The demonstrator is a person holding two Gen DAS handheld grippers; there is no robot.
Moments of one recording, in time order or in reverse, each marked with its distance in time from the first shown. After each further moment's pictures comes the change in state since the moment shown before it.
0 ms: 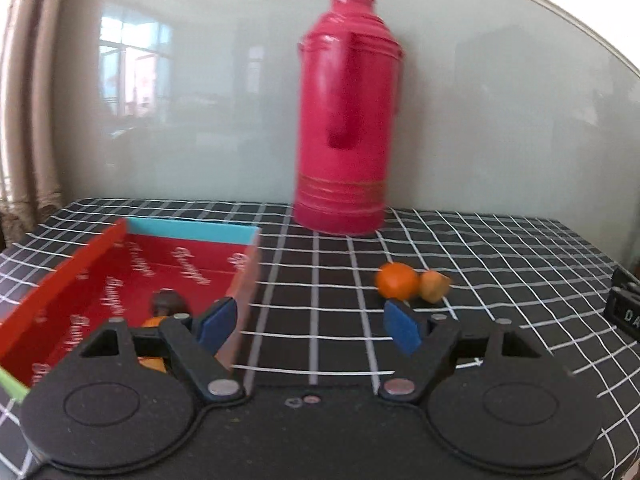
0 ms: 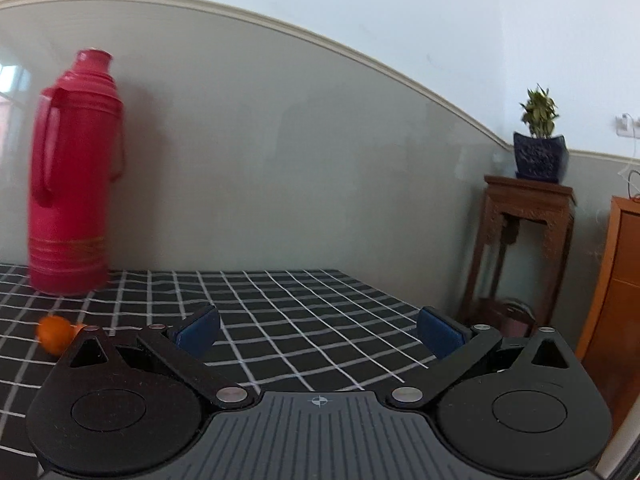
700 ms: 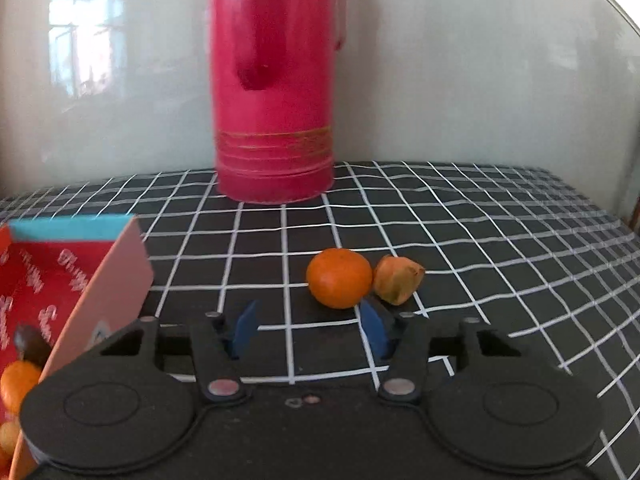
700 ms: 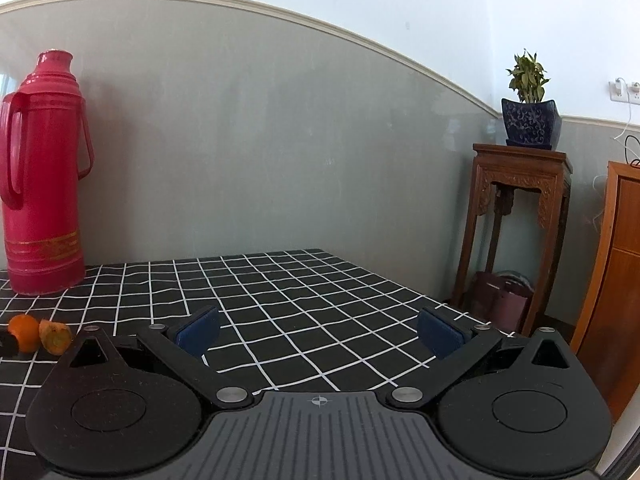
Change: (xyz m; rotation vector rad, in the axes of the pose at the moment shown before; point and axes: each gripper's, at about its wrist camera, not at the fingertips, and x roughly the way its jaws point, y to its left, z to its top) left arm 0.099 -0.054 0.013 0.110 0.147 -0.087; right arm 0.012 -0.033 -0.002 0.064 0.053 0.010
